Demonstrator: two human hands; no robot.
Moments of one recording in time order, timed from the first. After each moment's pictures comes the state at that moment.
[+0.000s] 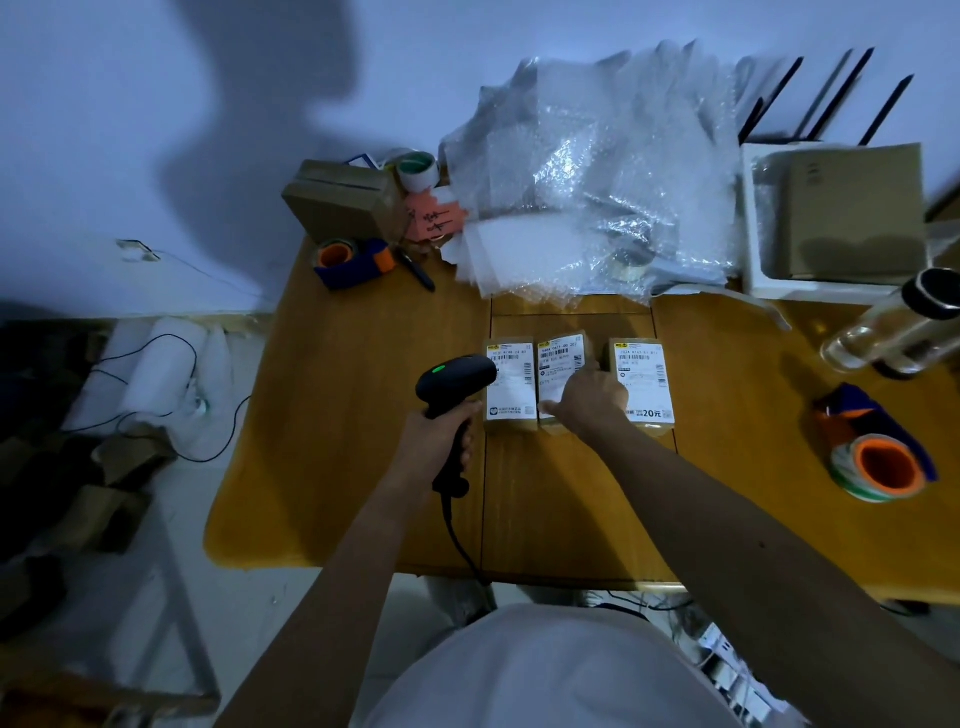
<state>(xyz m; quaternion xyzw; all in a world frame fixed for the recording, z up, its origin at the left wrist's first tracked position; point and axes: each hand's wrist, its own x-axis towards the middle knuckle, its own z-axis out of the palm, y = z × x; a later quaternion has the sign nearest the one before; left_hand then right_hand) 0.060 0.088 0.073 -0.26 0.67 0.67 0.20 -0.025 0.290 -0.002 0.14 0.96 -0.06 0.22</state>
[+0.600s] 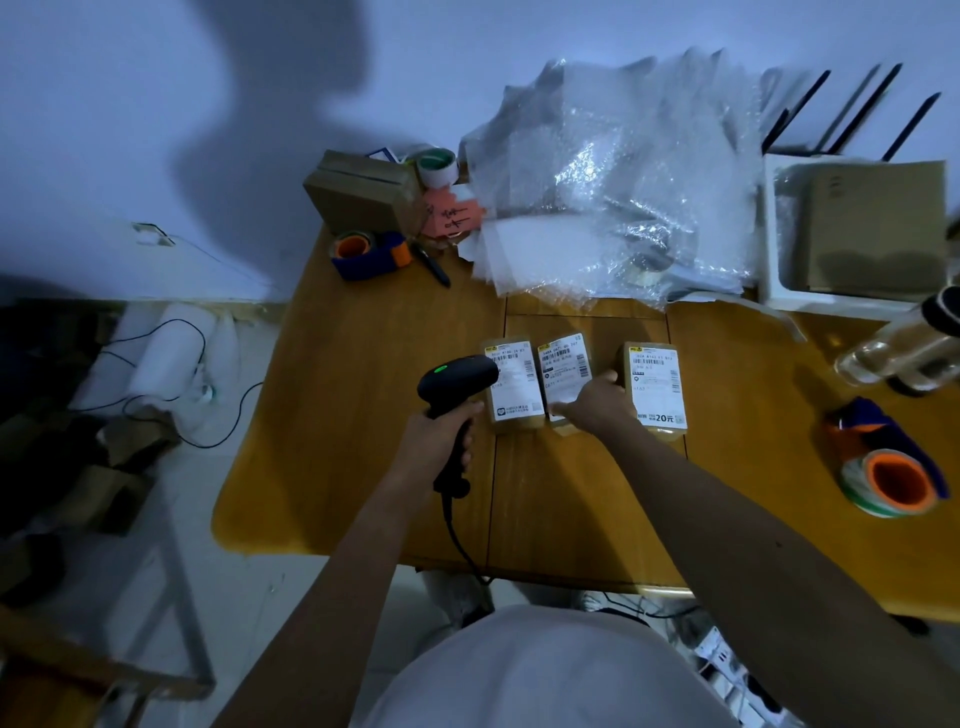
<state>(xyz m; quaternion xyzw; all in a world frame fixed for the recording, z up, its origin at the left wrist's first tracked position) 0.068 0.073 0.070 -0.28 0.66 0.68 0.19 -0.025 0.292 -0.022 0.19 0.92 -0.24 0.24</state>
